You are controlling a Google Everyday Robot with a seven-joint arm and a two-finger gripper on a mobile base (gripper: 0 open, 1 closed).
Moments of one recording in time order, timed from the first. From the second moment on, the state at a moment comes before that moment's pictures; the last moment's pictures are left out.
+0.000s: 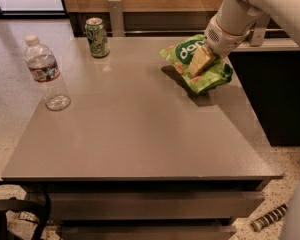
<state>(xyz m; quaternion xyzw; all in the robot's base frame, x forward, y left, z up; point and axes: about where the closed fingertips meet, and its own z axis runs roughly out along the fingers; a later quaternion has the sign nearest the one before) 0.663 -0.168 0.878 -0.28 0.94 0.04 0.18</state>
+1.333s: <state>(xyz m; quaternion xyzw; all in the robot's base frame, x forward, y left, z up) 0.523 -0.126 0.982 -0.44 0.85 0.07 0.27</state>
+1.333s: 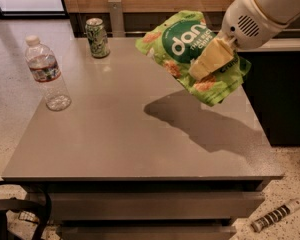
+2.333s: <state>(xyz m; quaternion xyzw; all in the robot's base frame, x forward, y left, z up) 0.463 0.012 0.951 -0.58 0.77 0.10 0.24</state>
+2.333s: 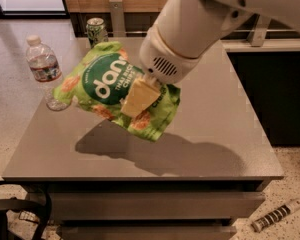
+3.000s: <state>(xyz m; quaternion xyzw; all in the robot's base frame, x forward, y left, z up) 0.463 0.070 0.938 -0.62 0.74 0.09 0.25</state>
